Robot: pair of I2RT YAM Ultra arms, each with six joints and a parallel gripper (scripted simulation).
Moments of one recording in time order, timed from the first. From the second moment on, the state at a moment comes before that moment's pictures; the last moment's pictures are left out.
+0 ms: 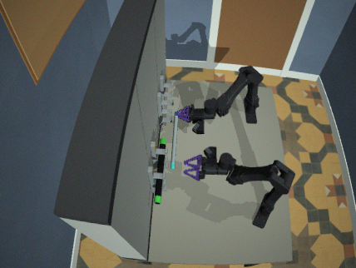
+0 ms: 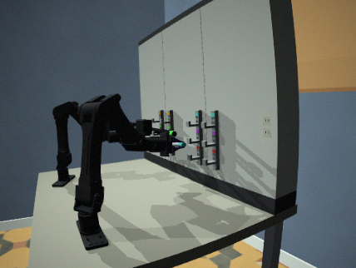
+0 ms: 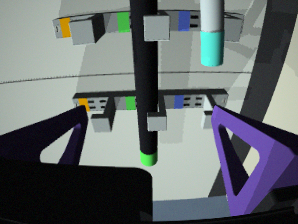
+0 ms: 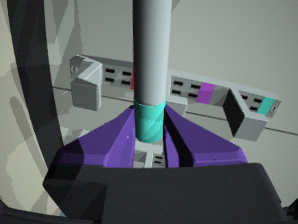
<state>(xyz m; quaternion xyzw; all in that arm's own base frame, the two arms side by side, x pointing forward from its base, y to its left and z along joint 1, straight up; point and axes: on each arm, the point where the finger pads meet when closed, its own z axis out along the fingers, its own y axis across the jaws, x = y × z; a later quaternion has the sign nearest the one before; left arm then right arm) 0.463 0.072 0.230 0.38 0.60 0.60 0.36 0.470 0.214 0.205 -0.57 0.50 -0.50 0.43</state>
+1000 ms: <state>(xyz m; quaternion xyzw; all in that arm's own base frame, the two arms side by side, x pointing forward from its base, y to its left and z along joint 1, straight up) 0.462 0.082 0.230 0.38 0.60 0.60 0.36 0.469 0.213 0.199 -0.58 0.50 -0.50 0.42</state>
